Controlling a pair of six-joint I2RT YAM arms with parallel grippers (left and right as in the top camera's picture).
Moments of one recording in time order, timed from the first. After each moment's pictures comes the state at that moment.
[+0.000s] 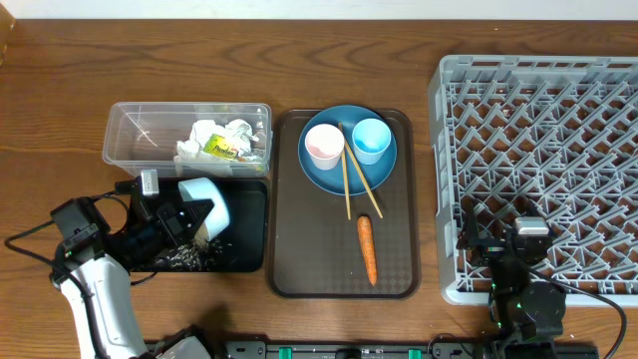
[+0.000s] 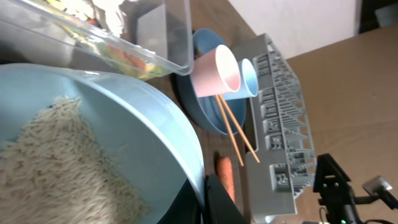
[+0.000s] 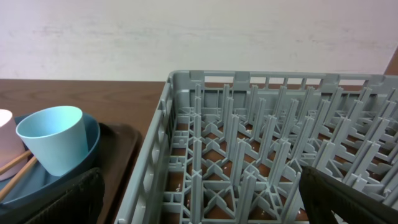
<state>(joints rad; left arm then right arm) 0.63 1.18 0.66 -0.80 1.16 0.20 0.08 0.02 0.01 -0.06 0.07 0.01</state>
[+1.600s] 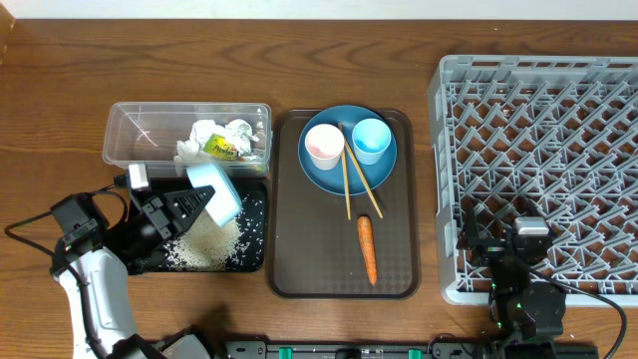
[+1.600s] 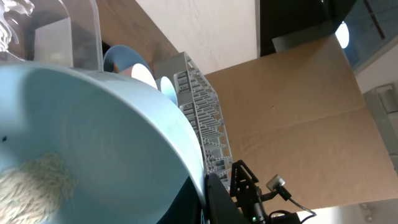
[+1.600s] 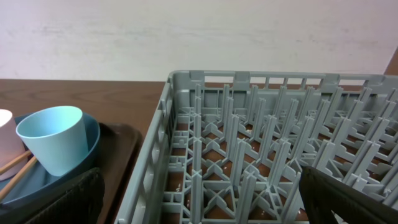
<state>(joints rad) 0.63 1.24 0.66 -0.72 1.49 0.06 0.08 0.02 0.01 -0.06 0.07 0.01</state>
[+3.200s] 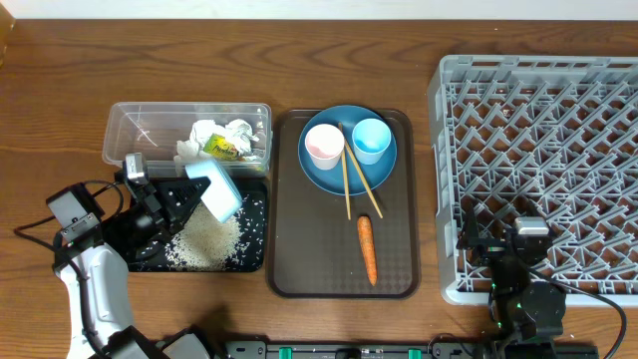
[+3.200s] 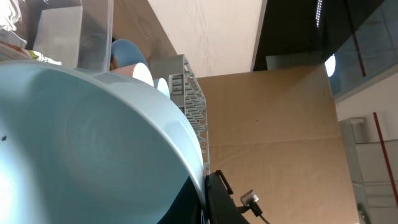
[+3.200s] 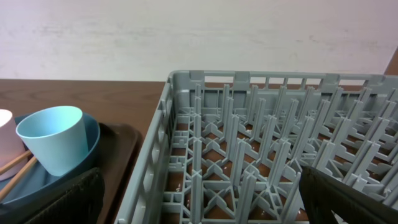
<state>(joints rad) 0.62 1.27 0.66 -0.51 1.49 -0.31 0.08 0.02 0.01 -0.06 0.07 0.01</state>
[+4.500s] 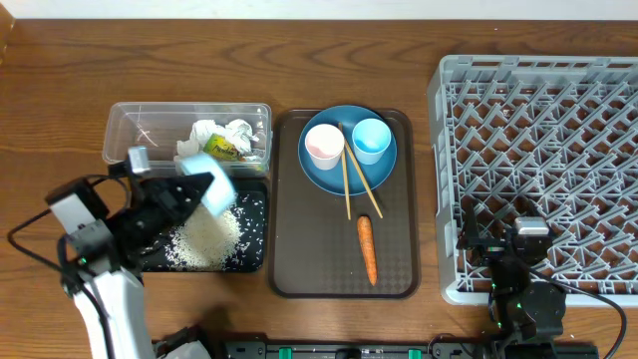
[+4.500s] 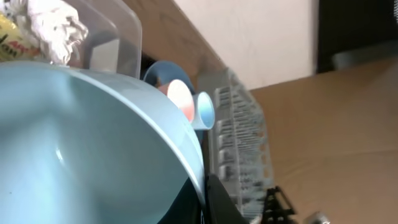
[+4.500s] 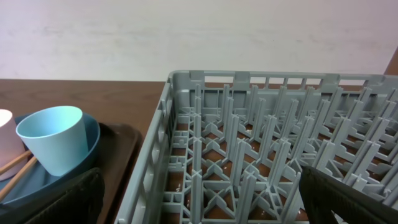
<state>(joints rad) 0.49 1.00 0.66 -0.47 1.14 -0.43 0.08 0.02 0.01 -0.06 0.07 0.01</state>
